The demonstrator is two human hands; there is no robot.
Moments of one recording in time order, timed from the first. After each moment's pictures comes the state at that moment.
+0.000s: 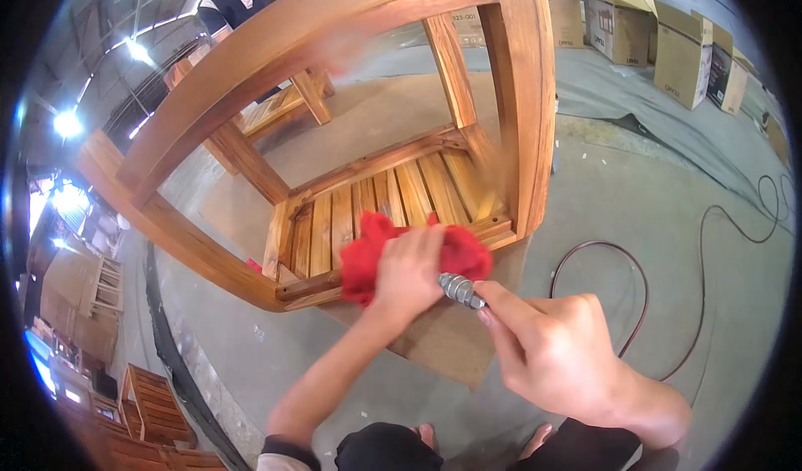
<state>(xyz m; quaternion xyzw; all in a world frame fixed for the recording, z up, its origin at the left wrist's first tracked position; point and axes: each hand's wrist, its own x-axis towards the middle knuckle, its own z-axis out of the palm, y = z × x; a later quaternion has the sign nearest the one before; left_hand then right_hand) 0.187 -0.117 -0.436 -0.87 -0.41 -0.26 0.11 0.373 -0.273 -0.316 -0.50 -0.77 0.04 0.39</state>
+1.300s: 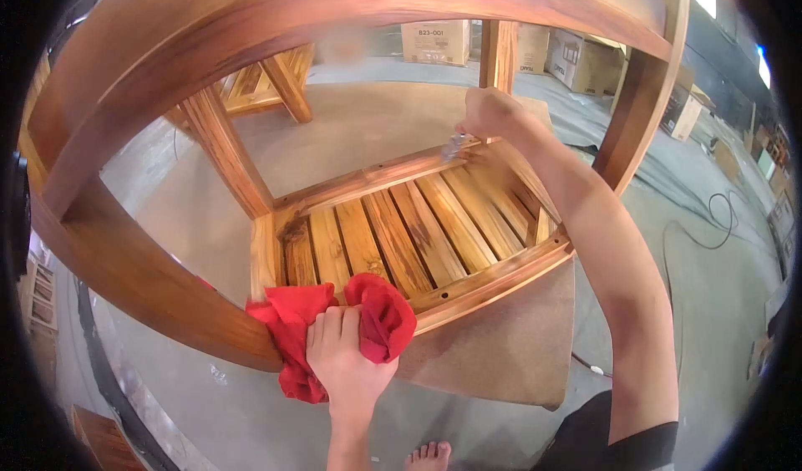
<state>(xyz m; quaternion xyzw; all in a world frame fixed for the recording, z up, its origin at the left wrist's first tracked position) 0.025 -0.128 -0.443 -0.75 -0.52 -0.40 0.09 0.317 0.078 -0.295 -0.71 -0.69 -0.04 0.12</state>
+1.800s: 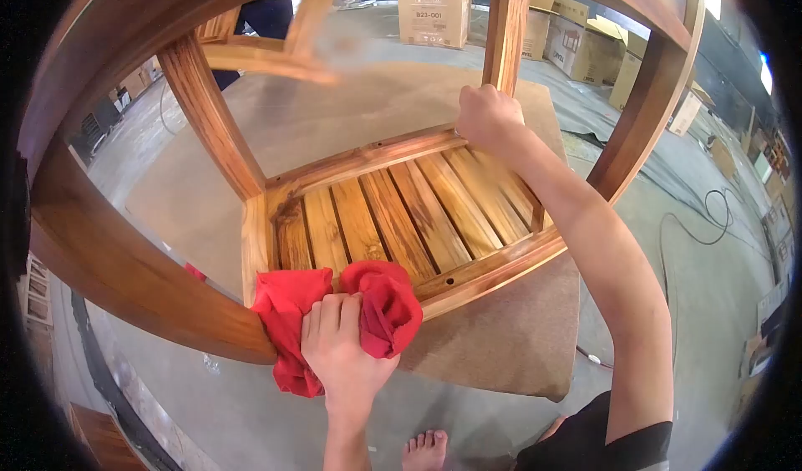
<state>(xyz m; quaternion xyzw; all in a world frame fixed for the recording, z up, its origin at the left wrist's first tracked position) 0.023 -0.129 -0.437 -0.74 -0.51 -0.43 0.06 0.292 0.064 -0.339 -0.72 -0.66 -0.14 0.17</state>
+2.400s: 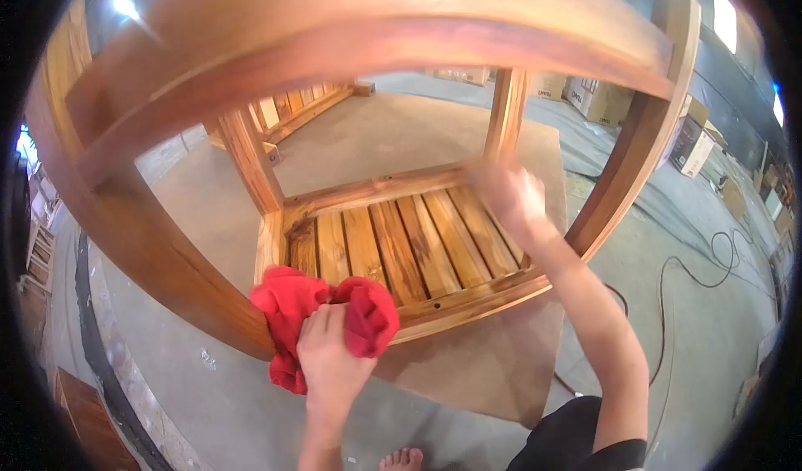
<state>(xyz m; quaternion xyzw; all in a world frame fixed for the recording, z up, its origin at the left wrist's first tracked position) 0.022 -0.134 -0.429 -0.73 -0.53 -0.43 0.02 0.310 -0.001 -0.366 -0.64 -0.69 -0.19 0.27</state>
